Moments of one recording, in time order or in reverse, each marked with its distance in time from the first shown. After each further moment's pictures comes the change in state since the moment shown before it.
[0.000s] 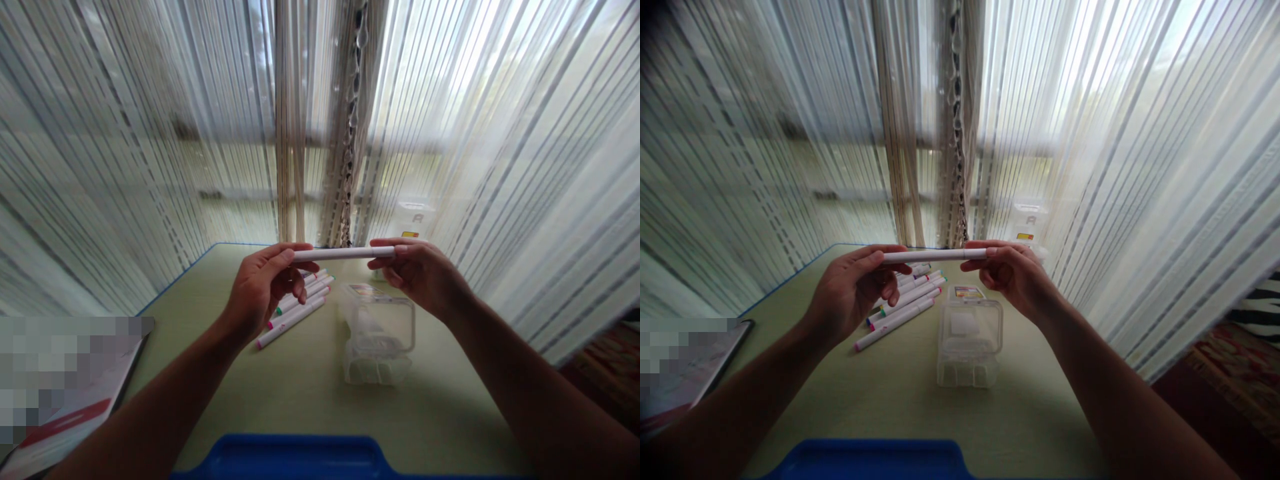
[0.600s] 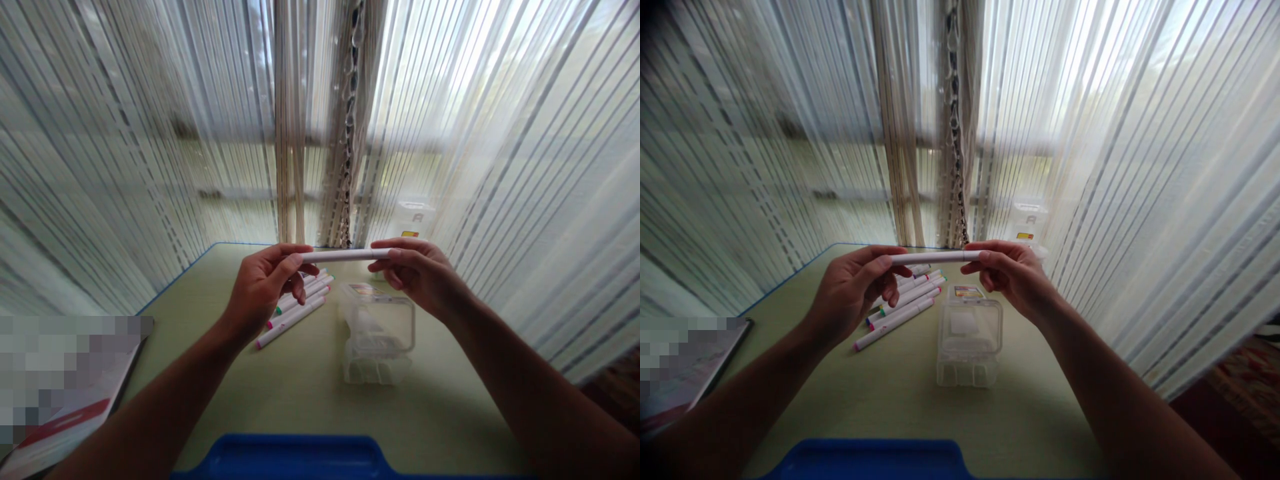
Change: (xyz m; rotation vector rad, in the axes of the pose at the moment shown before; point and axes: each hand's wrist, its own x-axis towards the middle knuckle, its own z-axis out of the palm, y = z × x) left_hand -0.001 -0.005 -0.003 0.151 -0.018 0.069; right_hand -0.002 0.002 -0.001 -0.059 -0.026 -0.054
